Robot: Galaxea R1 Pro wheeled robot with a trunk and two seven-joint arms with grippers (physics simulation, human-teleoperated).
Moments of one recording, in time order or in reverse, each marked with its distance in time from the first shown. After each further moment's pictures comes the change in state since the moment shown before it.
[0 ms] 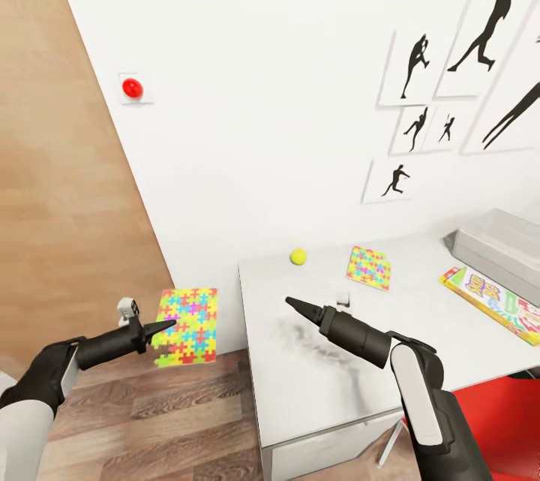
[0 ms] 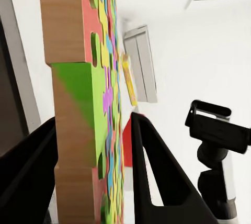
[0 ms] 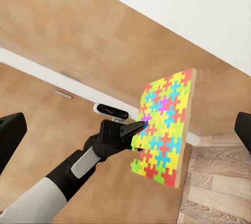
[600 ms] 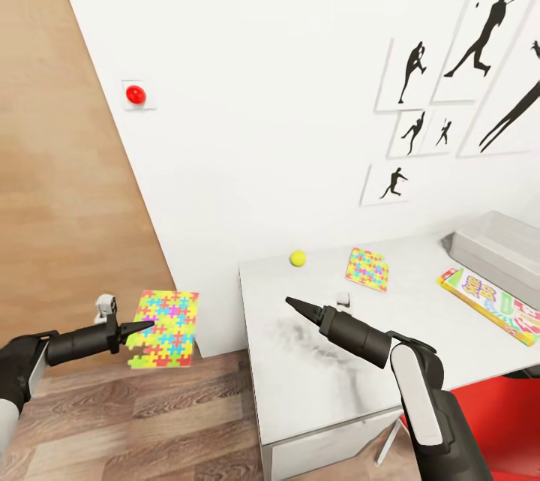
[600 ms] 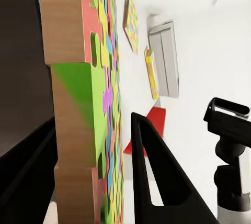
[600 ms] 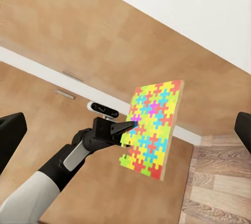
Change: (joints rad) left arm -0.004 0.121 -0.077 -0.032 0.002 0.073 0.000; right arm 0.000 0.000 0.000 0.000 0.000 0.000 0.000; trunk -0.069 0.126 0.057
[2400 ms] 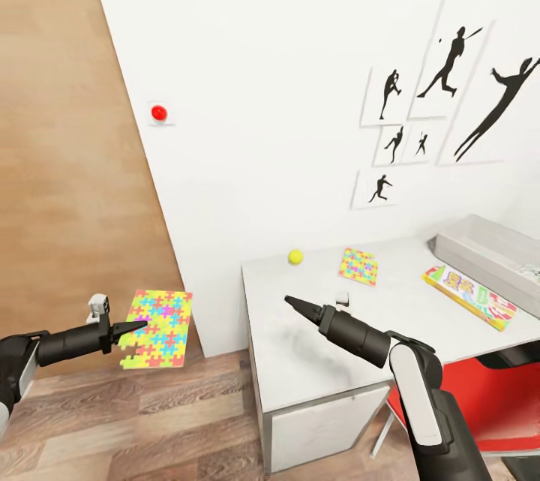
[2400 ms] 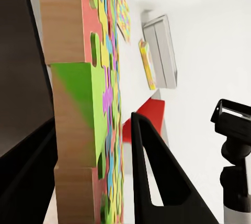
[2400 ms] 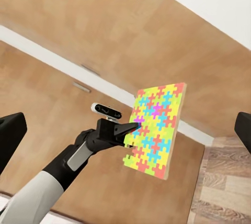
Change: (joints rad) left arm -0.001 0.030 0.000 0.002 -0.002 -0.005 0.000; right arm 0.000 0.007 0.002 -0.003 -0.011 0.000 0.005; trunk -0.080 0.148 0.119
